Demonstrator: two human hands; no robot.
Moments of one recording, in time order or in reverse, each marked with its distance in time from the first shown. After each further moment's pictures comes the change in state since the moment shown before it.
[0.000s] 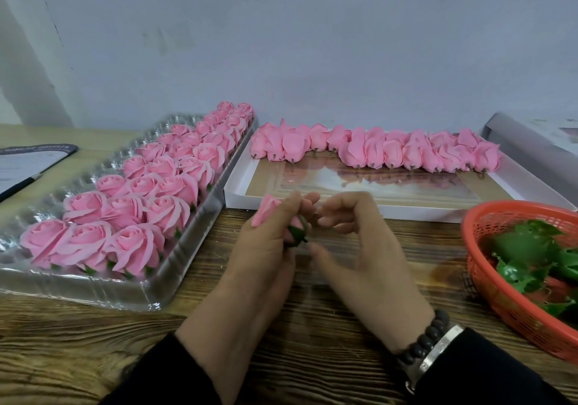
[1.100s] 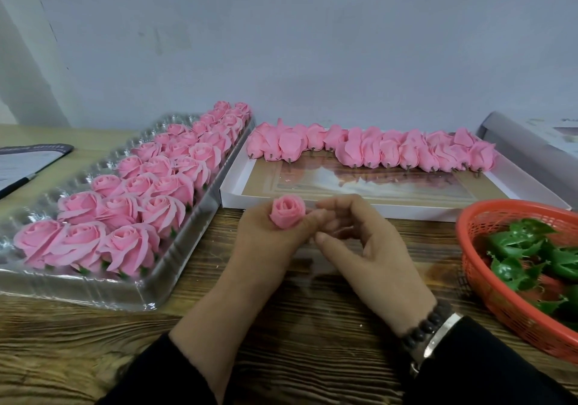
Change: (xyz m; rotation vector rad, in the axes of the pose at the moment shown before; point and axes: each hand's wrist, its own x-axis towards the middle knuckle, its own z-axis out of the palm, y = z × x) left_hand -0.002 0.004 -0.009 0.527 -0.175 0.196; right_hand 0.005 0.000 -0.011 0.259 -0.066 0.217
